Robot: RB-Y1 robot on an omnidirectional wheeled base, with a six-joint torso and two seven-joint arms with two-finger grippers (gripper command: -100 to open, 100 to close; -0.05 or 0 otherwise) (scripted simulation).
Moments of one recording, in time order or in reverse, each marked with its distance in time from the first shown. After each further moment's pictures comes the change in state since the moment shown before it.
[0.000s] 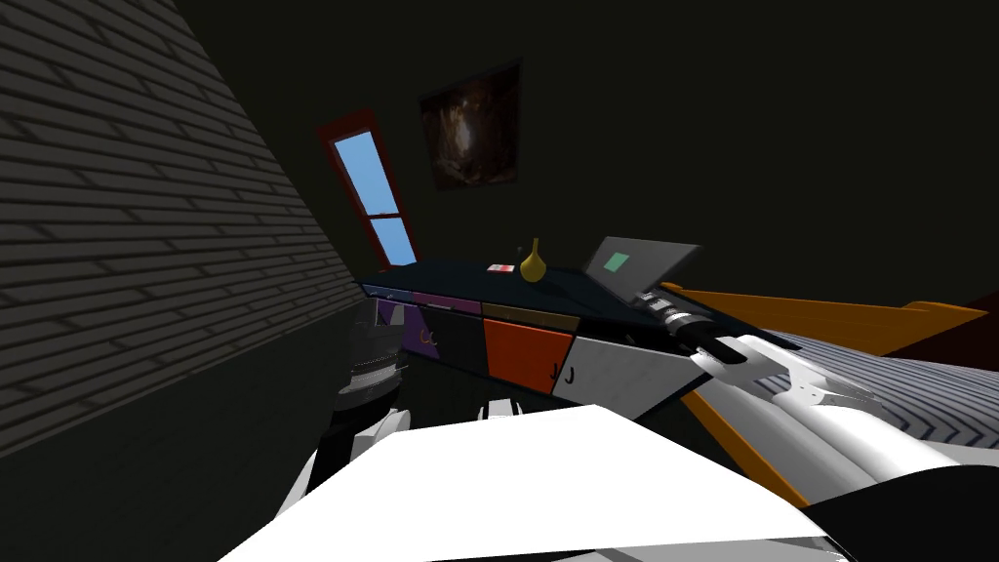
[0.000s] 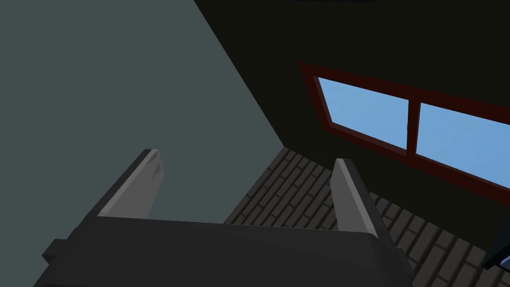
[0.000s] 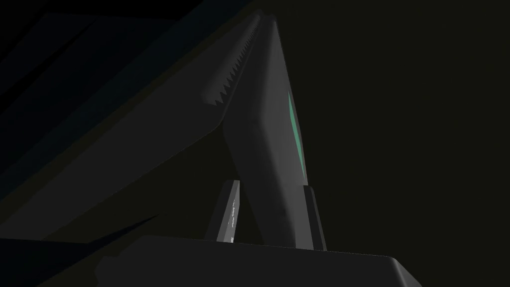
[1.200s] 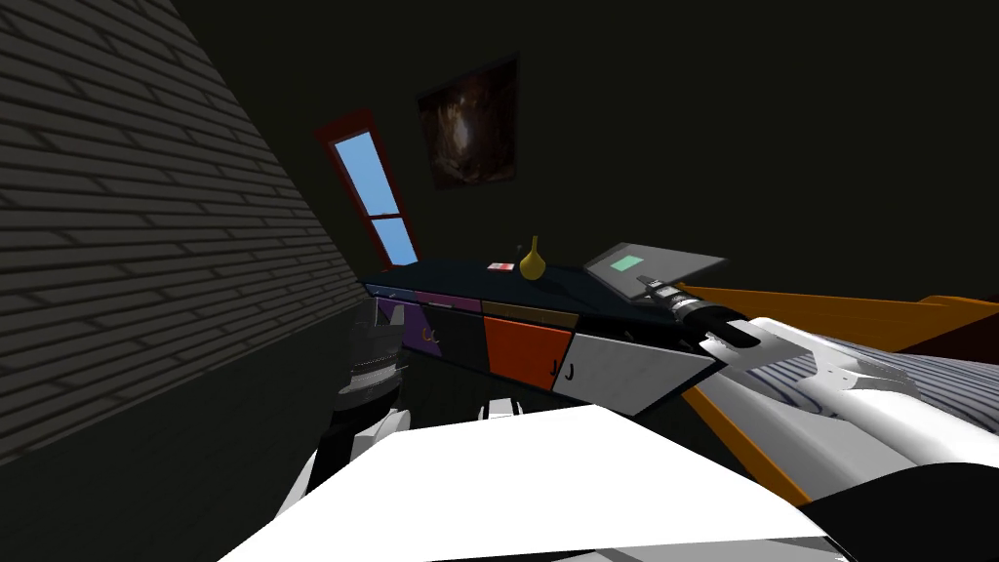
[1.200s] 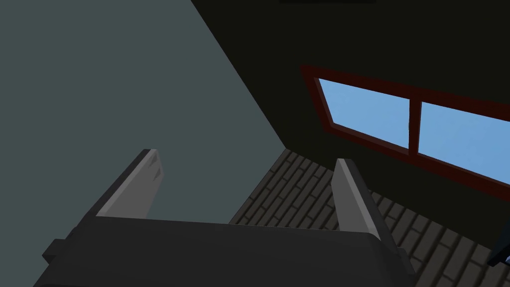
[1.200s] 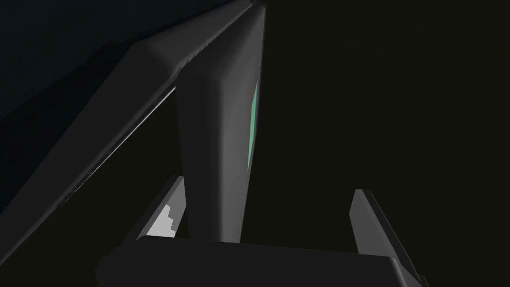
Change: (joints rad) left arm 0.000 0.000 0.000 0.000 0.000 0.000 0.000; right arm 0.036 -0.132 -0.013 -0.054 -0.097 0.084 -0.158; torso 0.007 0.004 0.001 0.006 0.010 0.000
